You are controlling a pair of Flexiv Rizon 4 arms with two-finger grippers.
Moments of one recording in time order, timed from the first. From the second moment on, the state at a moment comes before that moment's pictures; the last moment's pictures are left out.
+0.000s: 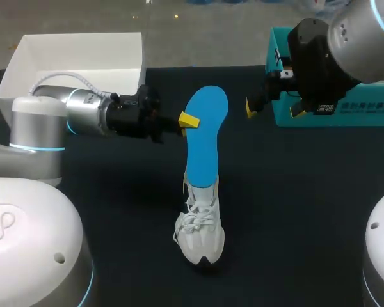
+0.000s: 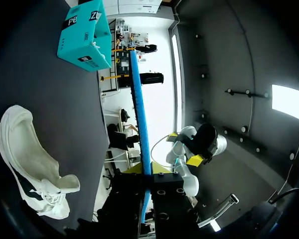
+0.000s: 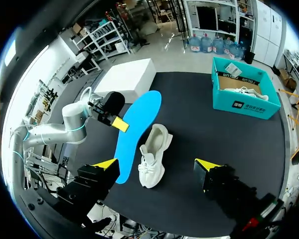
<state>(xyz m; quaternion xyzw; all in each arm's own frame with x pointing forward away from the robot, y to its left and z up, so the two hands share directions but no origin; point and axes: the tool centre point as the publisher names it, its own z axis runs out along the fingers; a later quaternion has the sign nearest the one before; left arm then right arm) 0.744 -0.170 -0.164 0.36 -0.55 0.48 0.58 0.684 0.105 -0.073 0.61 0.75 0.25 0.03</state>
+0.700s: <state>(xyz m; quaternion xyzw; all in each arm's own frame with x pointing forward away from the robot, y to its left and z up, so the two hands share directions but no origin) 0.748 -0.183 -0.169 0.36 -0.54 0.50 0.57 0.677 0.139 -0.078 0.67 0.73 0.11 0.06</state>
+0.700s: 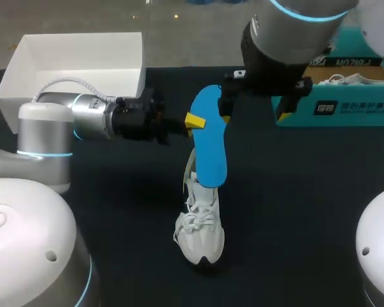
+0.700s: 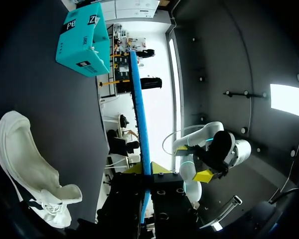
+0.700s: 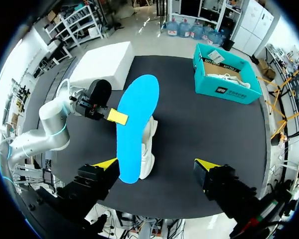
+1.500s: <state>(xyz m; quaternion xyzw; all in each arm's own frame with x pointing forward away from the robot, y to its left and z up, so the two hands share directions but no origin) 0.746 -0.183 -0.170 0.37 -0.54 0.50 0.57 0.687 0.181 -0.100 0.74 0.67 0.08 0.06</state>
